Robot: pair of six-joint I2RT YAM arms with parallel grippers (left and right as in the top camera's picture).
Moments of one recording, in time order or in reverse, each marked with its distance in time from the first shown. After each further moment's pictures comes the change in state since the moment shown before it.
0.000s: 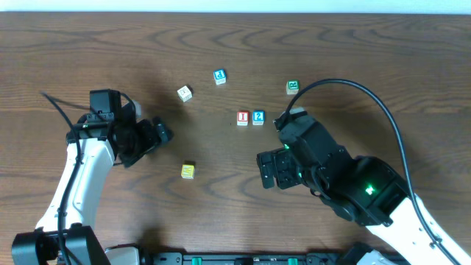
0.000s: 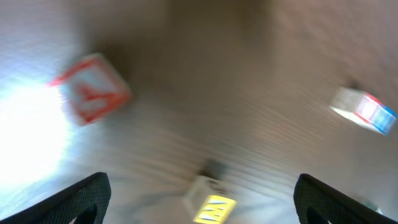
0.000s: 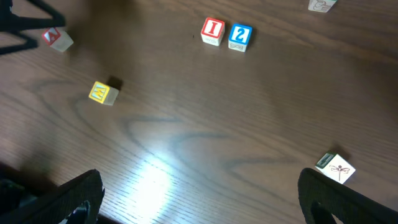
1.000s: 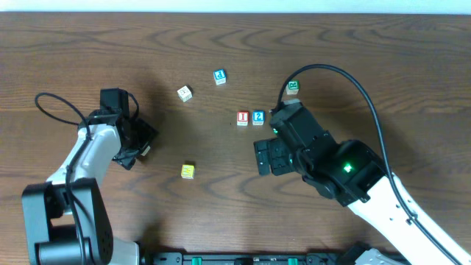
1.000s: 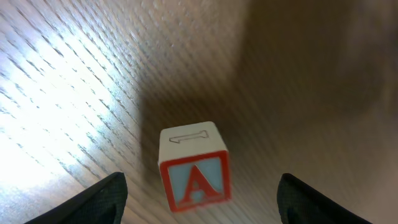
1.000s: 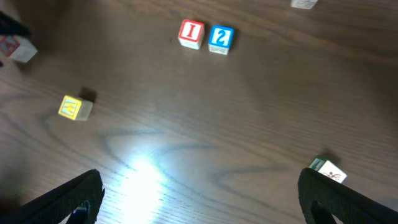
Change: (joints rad) left arm 0.000 0.208 0.000 0.120 -0.274 -0.379; right arm -0.049 0.099 0.000 0.043 0.034 0.000
